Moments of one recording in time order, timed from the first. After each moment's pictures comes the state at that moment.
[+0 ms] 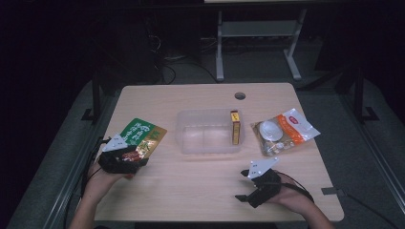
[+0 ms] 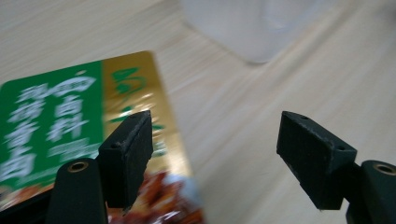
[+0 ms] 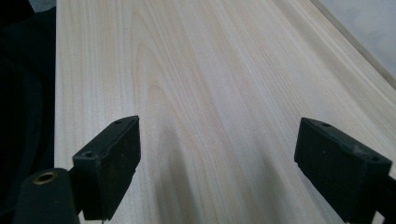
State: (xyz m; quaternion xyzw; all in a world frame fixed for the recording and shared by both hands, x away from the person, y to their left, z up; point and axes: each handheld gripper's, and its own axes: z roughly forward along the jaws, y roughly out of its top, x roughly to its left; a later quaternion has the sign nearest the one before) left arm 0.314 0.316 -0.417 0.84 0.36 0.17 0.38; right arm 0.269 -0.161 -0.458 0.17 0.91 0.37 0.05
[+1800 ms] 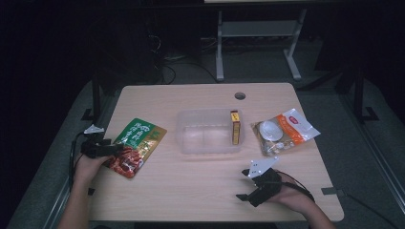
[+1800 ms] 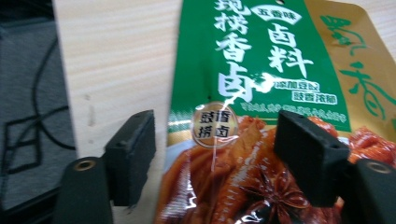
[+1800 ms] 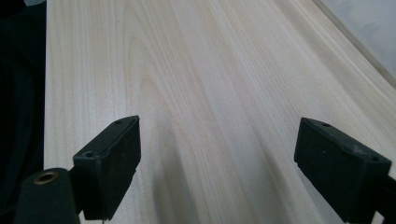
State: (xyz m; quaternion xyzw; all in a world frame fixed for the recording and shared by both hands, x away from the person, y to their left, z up) left arm 0.382 0.406 -0.466 0.77 0.52 0.17 0.34; right arm 0.271 -0.163 -0.460 0.18 0.91 0.37 0.05
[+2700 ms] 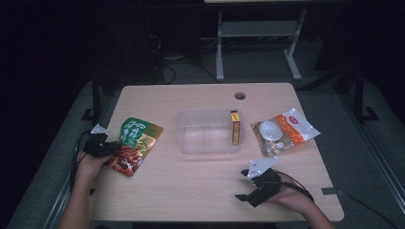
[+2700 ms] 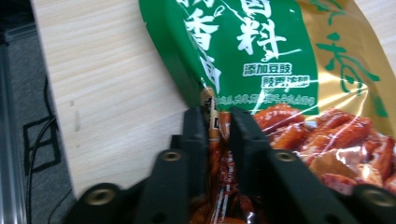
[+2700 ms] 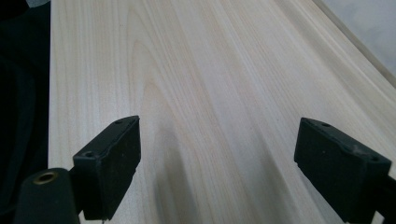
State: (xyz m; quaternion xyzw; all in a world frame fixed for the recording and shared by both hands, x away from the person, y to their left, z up) left arm 0.381 0.393 -0.458 0.80 0.50 0.18 0.29; right arm 0.270 -0.160 -0.459 0.17 0.91 0.37 0.04
